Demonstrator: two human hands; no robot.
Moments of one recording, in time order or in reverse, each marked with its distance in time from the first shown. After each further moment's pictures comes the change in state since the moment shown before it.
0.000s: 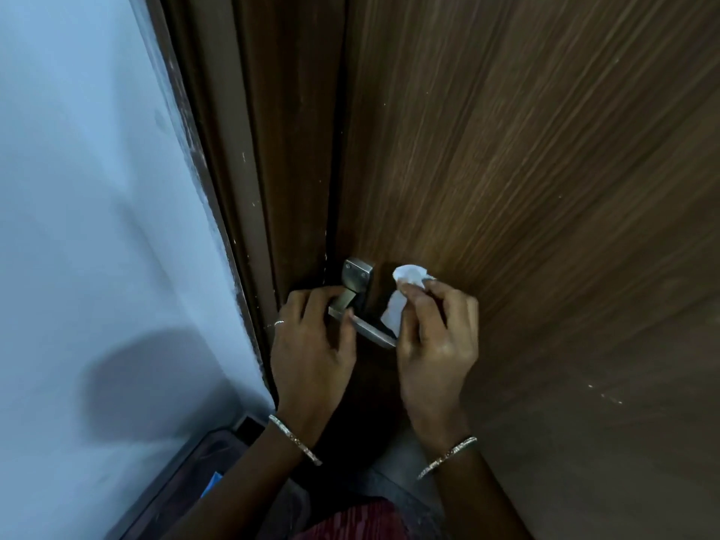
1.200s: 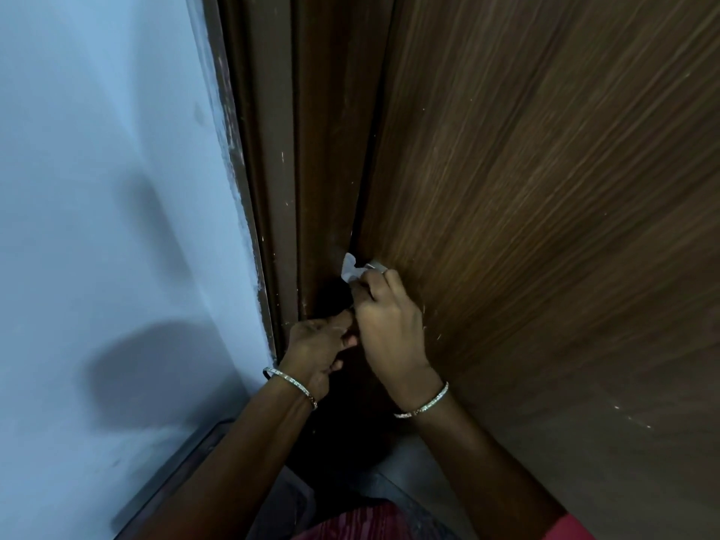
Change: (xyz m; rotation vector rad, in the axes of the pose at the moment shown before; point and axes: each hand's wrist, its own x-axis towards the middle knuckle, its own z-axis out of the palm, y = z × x) left_hand 0.026 -0.028 0.012 -0.799 -0.356 -1.040; right_hand 0.014 -0.032 0.052 -0.275 -0.573 -0.328
